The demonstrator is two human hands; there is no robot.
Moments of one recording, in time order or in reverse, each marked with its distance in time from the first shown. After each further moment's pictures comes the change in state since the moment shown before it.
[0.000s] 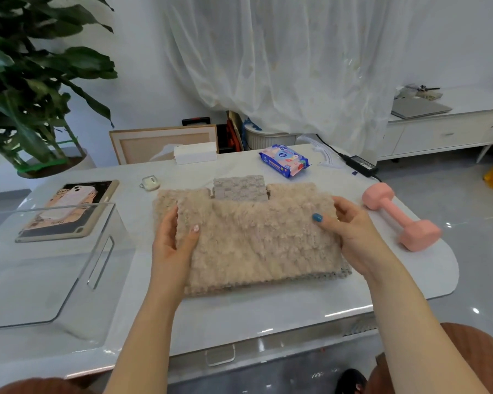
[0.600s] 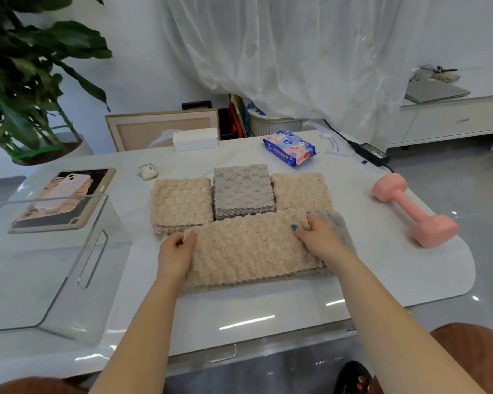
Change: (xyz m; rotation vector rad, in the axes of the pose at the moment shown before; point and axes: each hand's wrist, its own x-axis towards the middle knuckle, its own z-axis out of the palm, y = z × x) left_hand 0.049 -0.089 -0.021 0.438 0.139 -0.339; right_hand 0.046 0.074 0.020 -0.692 -0.011 0.243
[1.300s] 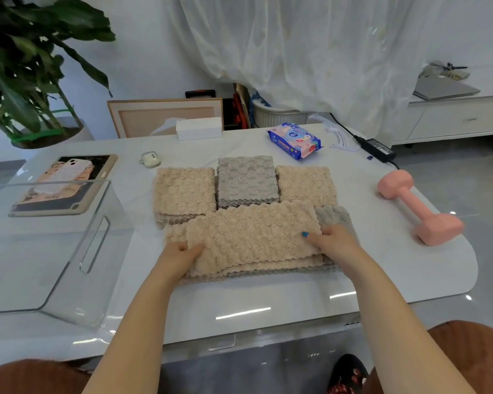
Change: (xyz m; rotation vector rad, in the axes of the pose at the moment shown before) left_hand -0.014 -0.006 -0.014 0.125 -0.250 -0.204; right_hand -0.014 0.020 -0.014 0.075 -0.038 0.146
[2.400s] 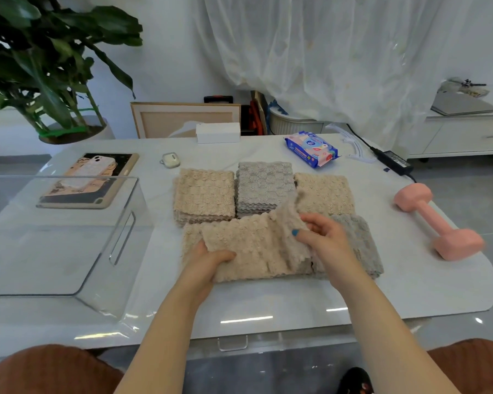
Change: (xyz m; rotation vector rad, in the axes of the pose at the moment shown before) left_hand -0.049 0.018 0.008 -0.579 -0.202 0.062; right_hand -0.052 -0.056 0.051 0.390 -0.023 -0.256
